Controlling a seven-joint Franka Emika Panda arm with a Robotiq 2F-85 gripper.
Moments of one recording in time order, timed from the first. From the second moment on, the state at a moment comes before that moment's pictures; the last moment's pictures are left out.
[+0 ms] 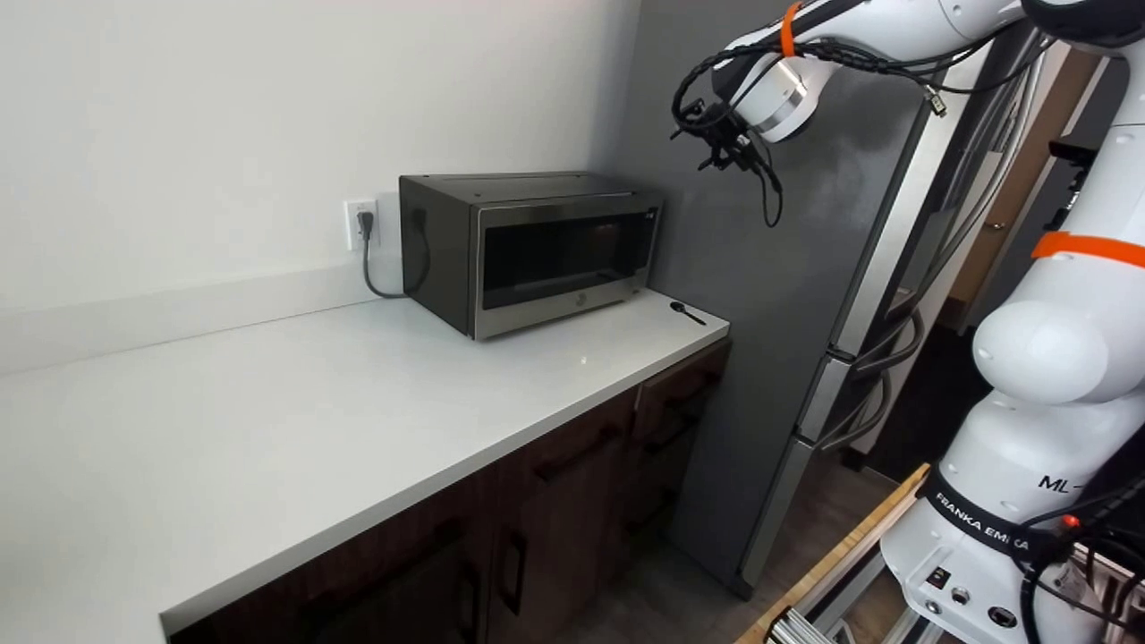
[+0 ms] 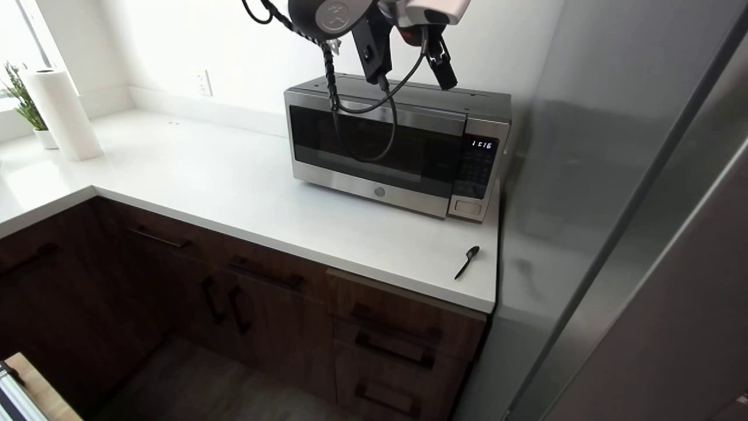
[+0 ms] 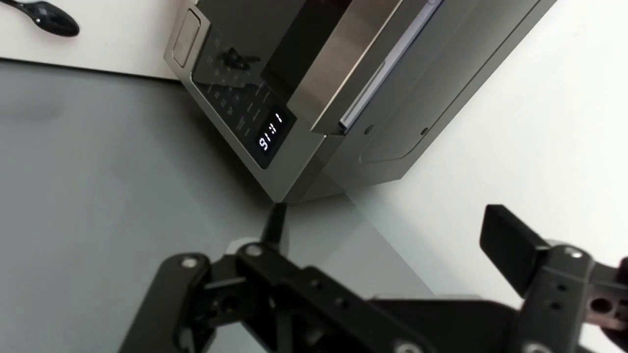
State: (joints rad) arm -0.24 0.06 0.03 -2.03 0.64 3.00 0.13
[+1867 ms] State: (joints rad) arm -0.30 0.41 -0.10 -1.57 0.63 2.44 0.02
